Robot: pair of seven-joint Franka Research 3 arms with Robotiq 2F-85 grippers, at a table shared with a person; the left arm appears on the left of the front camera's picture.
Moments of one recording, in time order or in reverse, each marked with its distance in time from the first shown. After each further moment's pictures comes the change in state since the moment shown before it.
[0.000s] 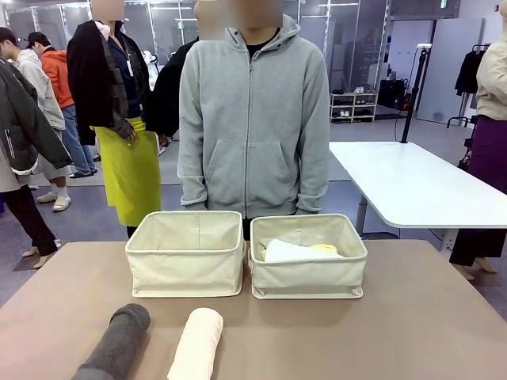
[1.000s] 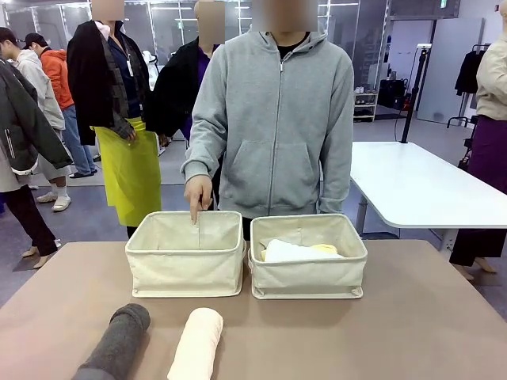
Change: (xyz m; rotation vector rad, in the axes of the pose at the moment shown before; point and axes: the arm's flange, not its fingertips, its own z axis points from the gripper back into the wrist) left arm 0.000 0.000 0.000 0.000 0.000 0.000; right arm 0.009 0.011 -0.006 -0.023 0.035 0.020
